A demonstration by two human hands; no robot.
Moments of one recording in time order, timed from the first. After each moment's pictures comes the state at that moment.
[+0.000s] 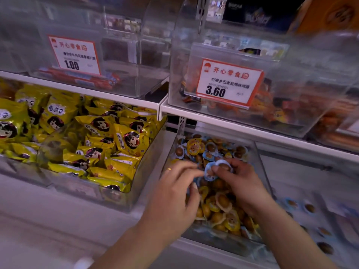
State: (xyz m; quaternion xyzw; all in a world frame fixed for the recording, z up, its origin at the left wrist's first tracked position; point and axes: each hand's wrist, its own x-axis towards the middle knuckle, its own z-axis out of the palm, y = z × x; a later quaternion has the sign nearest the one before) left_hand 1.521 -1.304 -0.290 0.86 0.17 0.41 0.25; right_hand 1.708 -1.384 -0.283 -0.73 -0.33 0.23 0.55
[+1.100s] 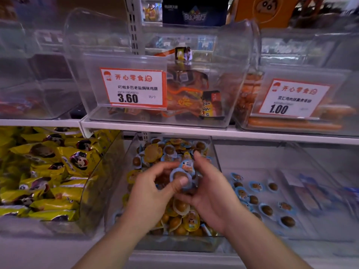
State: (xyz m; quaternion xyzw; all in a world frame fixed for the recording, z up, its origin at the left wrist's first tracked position) left_hand 1.585 -1.314 -0.275 0.79 0.14 0.34 0.49; right_hand 1.690 -1.427 -0.256 -0.42 -0.12 0.50 0.75
